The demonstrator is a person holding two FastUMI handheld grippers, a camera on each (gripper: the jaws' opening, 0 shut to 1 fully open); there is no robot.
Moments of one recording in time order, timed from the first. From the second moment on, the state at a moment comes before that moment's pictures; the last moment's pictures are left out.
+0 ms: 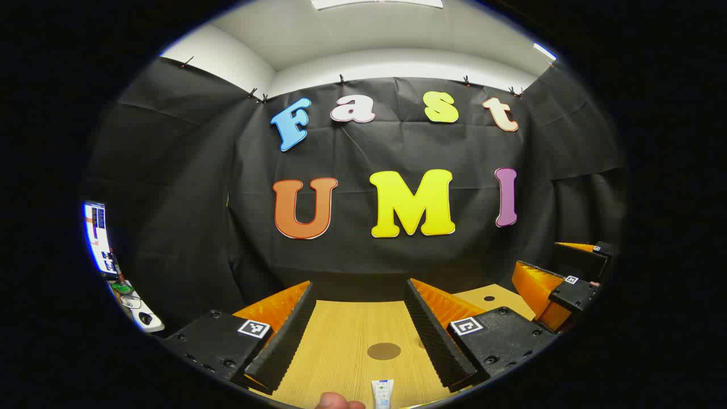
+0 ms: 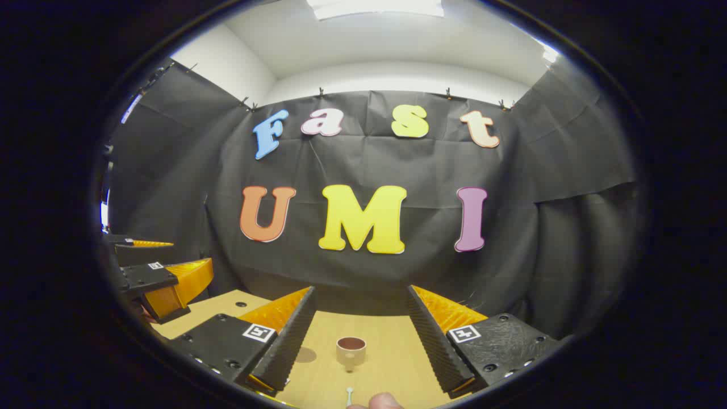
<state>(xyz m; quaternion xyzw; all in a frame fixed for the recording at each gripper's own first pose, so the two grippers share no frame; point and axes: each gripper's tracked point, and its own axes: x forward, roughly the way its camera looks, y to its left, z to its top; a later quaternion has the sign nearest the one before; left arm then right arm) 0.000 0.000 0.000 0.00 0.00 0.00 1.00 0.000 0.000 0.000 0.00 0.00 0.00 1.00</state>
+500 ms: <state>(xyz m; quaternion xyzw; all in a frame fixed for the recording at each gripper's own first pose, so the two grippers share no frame) 0.013 -0.010 -0.013 0.00 0.02 0.00 1.00 0.019 -0.004 -0.001 0.01 0.00 0.00 1.00</state>
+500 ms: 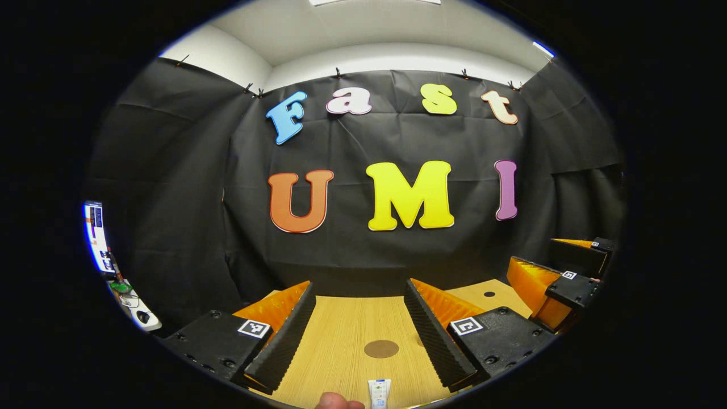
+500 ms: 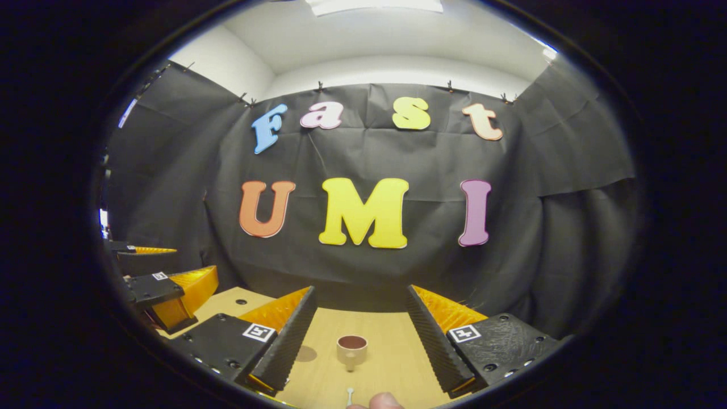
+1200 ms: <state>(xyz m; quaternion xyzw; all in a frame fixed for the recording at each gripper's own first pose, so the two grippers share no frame) 0.024 -0.015 -0.025 0.00 0.03 0.01 1.00 0.040 -0.022 -0.020 0.02 0.04 -0.01 1.00</state>
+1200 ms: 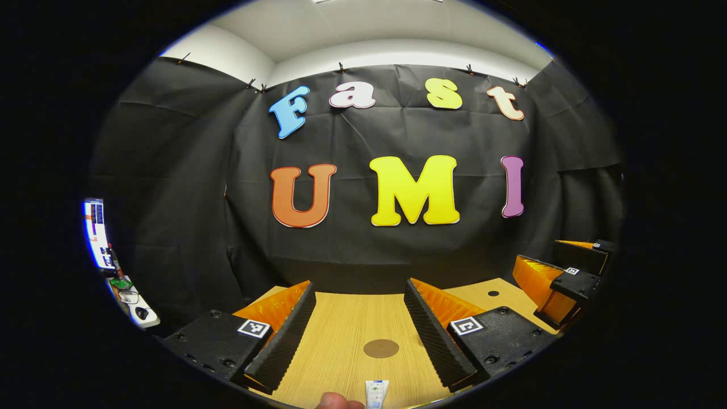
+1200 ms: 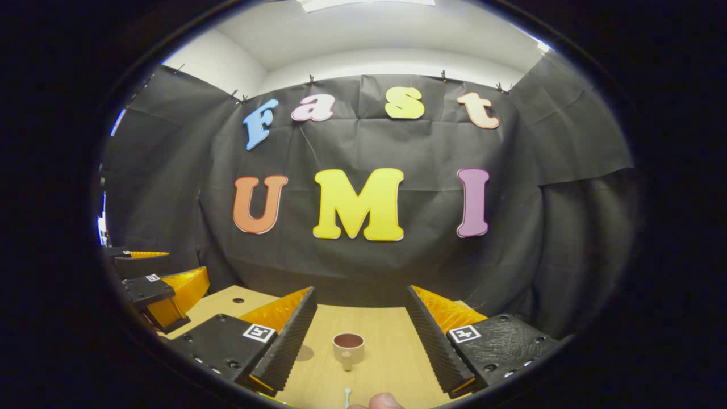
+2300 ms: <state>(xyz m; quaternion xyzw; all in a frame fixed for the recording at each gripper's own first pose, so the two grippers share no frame) -0.039 -0.046 -0.236 -0.02 0.34 -0.04 0.94 0.008 -0.016 -0.240 0.01 0.37 0.01 0.93</state>
